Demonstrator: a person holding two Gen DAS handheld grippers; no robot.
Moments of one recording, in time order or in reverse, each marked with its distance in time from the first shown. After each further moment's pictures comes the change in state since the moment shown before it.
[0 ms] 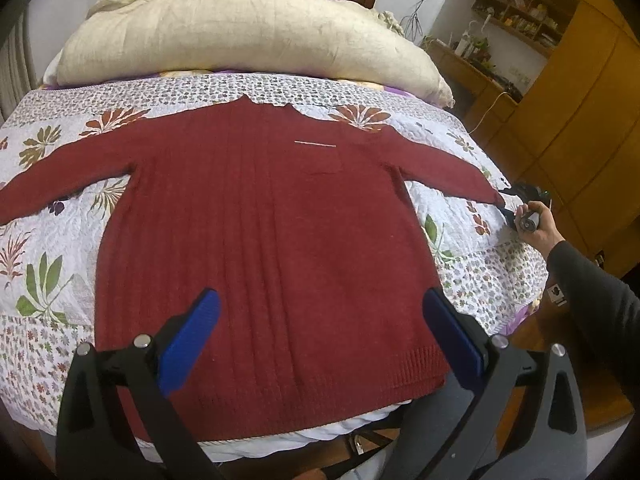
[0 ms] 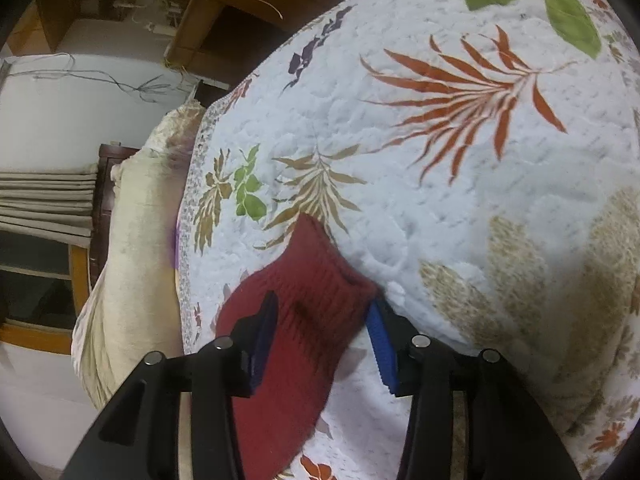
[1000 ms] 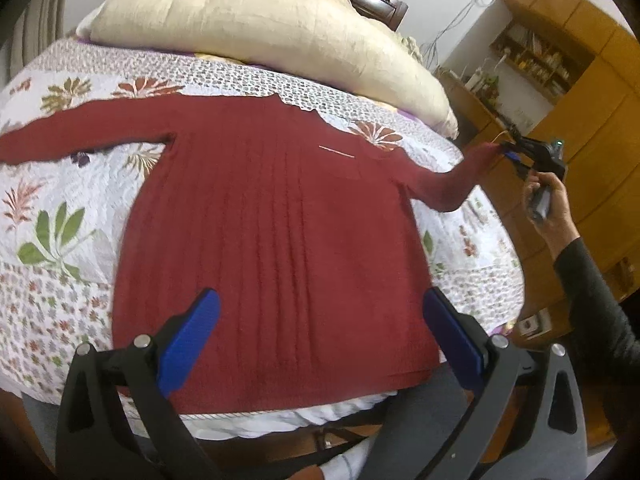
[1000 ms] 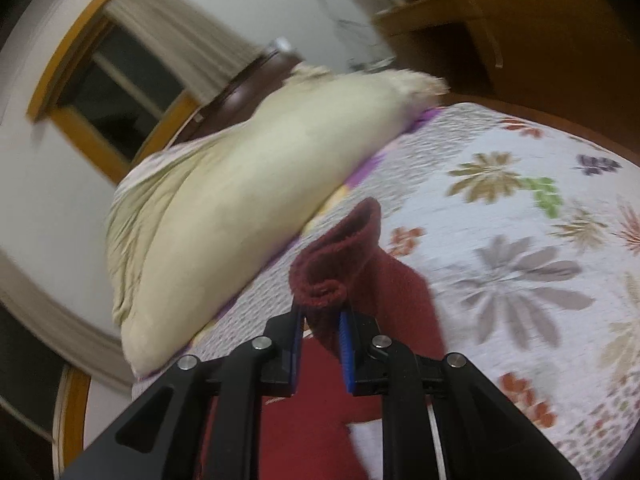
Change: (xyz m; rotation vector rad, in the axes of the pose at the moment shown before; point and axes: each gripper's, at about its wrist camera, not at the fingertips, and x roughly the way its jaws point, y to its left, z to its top) left arm -0.040 0.067 -0.025 -0.179 -0.036 -0.121; right arm -0.079 0.241 -0.203 -0.708 0.023 0.173
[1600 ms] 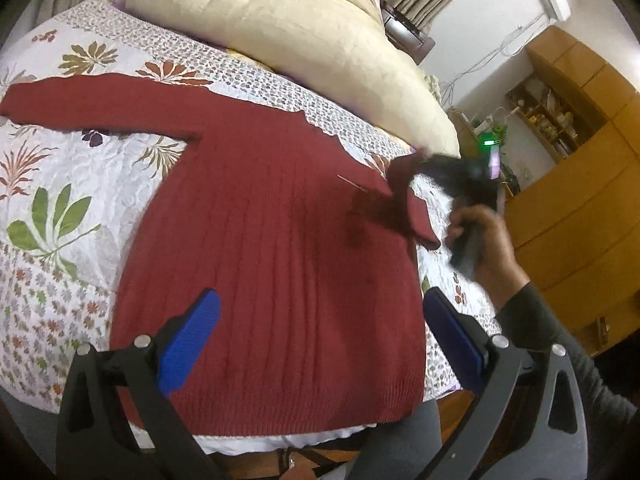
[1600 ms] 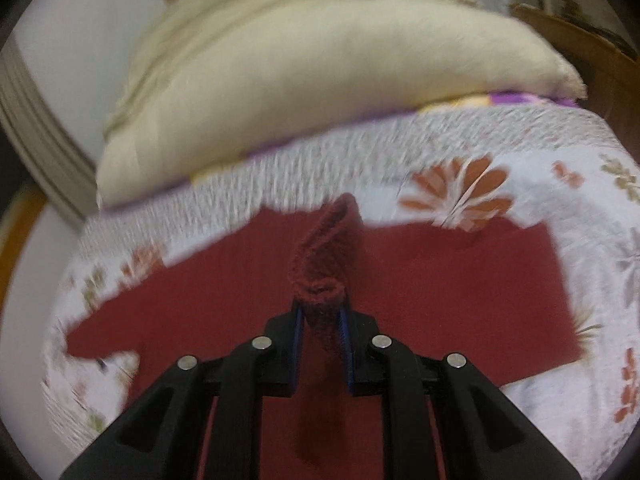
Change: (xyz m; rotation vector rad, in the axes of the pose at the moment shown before) left arm 0.009 0.049 0.031 -0.148 -0.069 -0.043; right arm 0.171 0.162 -0.203 -0.499 0.326 -0.093
